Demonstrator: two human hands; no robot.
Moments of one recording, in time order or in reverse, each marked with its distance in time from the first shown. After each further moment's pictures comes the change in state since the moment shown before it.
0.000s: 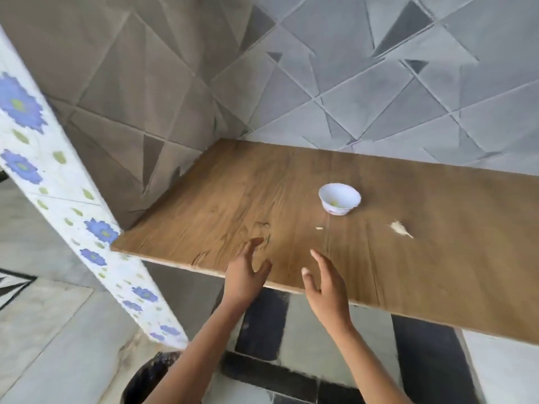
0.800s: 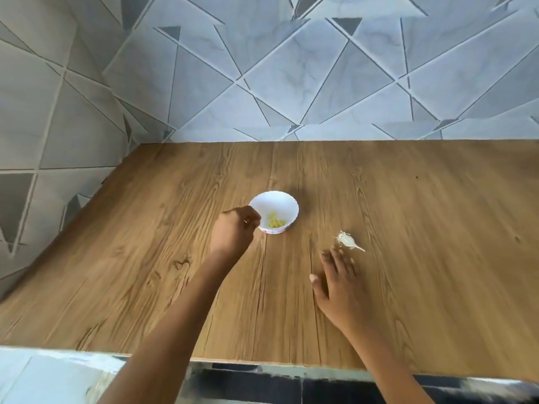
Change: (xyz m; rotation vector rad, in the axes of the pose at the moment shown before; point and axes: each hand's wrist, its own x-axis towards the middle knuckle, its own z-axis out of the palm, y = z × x) left_hand 0.181 0.088 0.131 0.182 -0.104 0.143; right_hand 0.098 0.149 -0.089 -0.636 -0.197 0.124
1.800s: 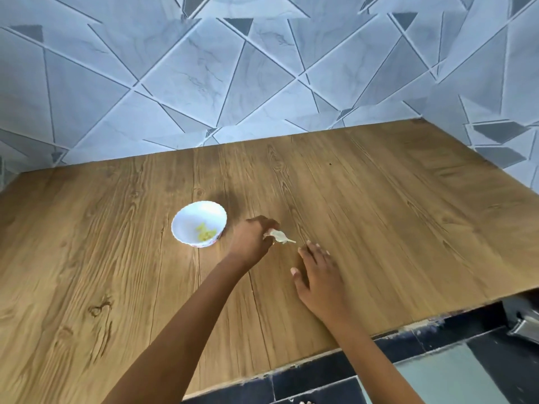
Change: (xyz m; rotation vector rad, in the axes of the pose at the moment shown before) left_hand 0.005 0.094 0.100 -0.036 -0.390 0.479; right_hand -0.024 0.052 -0.025 0.118 0.063 0.214
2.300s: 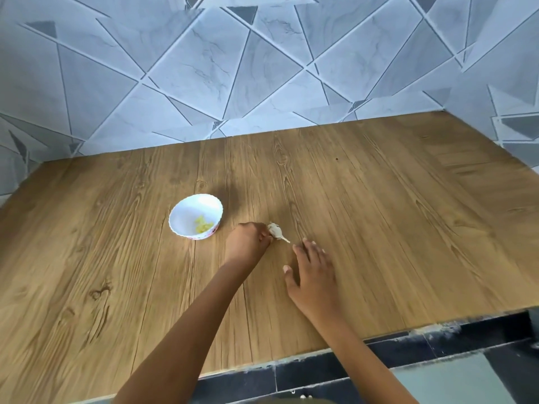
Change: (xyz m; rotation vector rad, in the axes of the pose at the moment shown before) left_hand -0.007 0.010 0.021 0.089 0.059 -0.347; right_hand 0.001 0.004 0.003 0.069 0.074 -0.048
